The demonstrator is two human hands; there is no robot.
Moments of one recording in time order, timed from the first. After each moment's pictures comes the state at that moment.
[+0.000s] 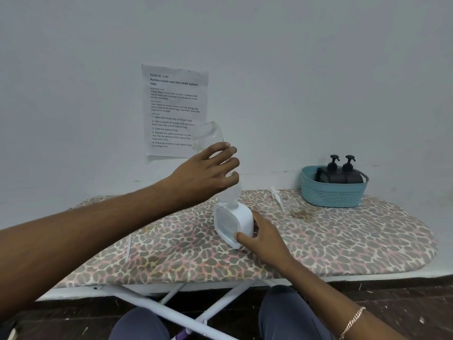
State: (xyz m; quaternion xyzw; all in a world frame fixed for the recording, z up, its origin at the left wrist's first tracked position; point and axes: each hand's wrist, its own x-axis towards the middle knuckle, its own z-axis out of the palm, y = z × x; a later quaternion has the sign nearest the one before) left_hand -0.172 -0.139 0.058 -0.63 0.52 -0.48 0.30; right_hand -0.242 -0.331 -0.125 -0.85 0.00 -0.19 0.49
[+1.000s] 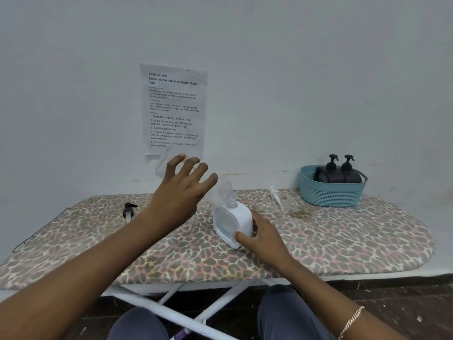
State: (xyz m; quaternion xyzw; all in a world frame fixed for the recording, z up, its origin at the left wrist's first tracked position) left_hand -0.173 -0.110 0.009 -0.80 0.37 -0.44 0.18; right_hand -0.245 -0.331 -0.121 -0.85 0.00 -0.19 0.49
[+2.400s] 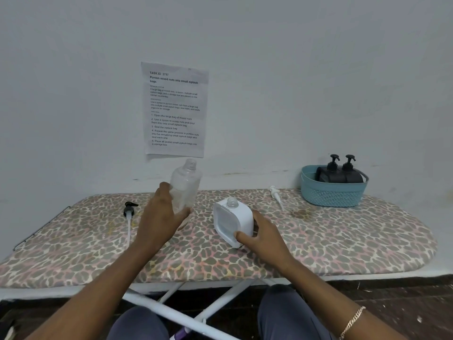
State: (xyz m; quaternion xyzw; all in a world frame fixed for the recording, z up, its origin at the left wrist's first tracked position) left_hand -0.139 -0.073 -0.065 -0.90 0.18 -0.25 -0.31; right_hand -0.241 -0.333 -0.126 -0.85 -0.01 -0.20 0.49
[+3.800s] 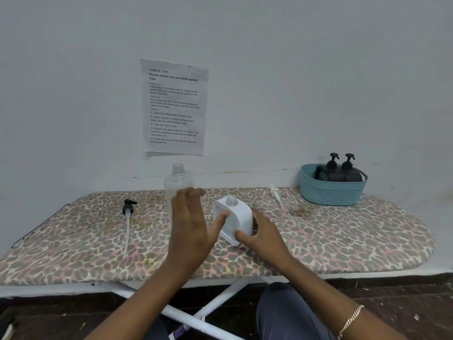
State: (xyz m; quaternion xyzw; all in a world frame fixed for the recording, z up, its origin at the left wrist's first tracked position) left_hand -0.210 -0.131 -0.081 -0.80 0.29 -0.41 -0.32; right_hand -0.246 -0.328 -0.122 -0.85 0.00 -0.20 0.49
